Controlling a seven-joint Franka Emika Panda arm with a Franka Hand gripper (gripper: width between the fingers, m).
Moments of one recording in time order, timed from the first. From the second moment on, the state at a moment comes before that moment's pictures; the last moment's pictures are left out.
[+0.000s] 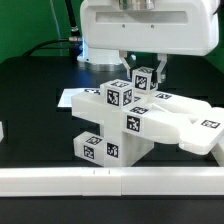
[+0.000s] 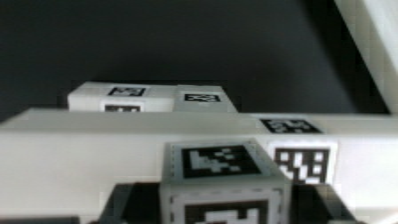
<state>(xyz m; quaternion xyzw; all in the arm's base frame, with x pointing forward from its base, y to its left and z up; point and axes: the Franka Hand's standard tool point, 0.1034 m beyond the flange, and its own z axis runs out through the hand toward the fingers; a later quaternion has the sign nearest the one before) 0.568 0.029 0.116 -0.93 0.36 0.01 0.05</state>
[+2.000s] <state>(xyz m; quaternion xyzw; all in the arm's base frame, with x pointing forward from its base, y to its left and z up) 0.574 0.045 0.116 -0.68 0.73 0.04 0.08</state>
